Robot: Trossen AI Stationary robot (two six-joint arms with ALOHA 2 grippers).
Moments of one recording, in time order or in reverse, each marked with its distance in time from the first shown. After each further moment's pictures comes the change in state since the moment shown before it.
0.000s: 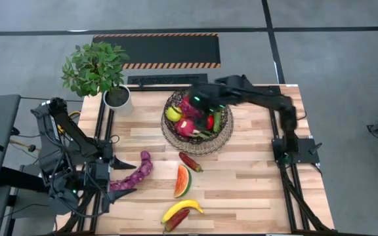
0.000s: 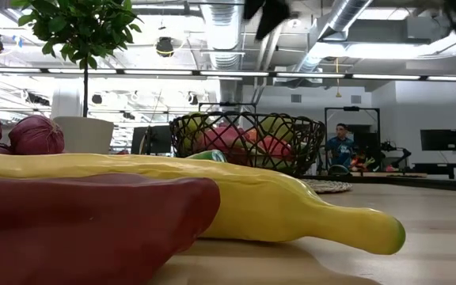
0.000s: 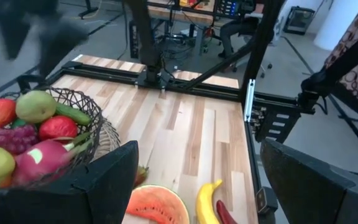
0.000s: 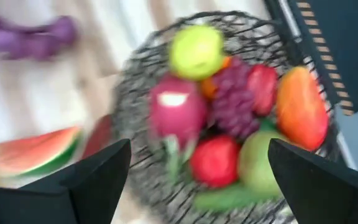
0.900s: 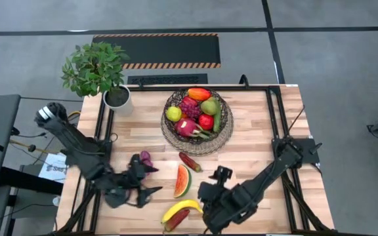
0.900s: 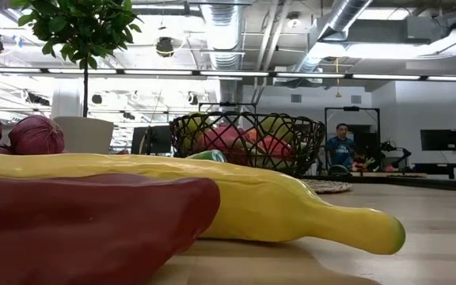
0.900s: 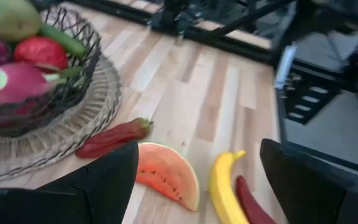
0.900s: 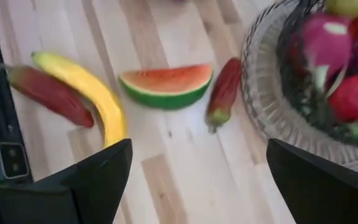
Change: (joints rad) left arm 0.234 0.059 -0.358 0.375 0.223 -0.072; right arm 0.797 0.139 -0.039 -0.099 0.414 0.696
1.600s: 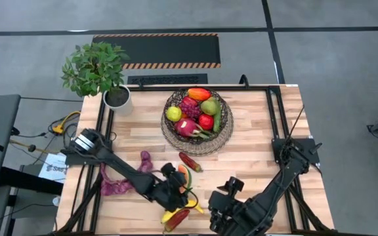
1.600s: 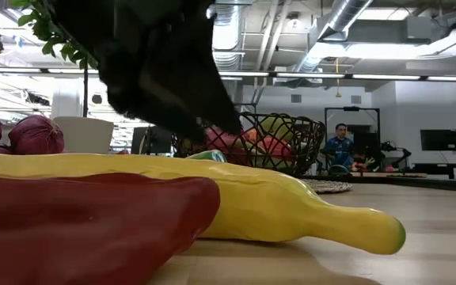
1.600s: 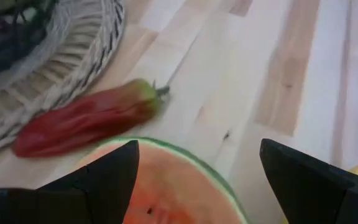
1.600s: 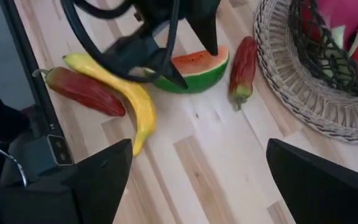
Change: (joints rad) left arm 0.264 0.637 0.187 0.225 0.147 0.044; right arm 0.127 0.020 0.001 -0.027 0.042 0.272
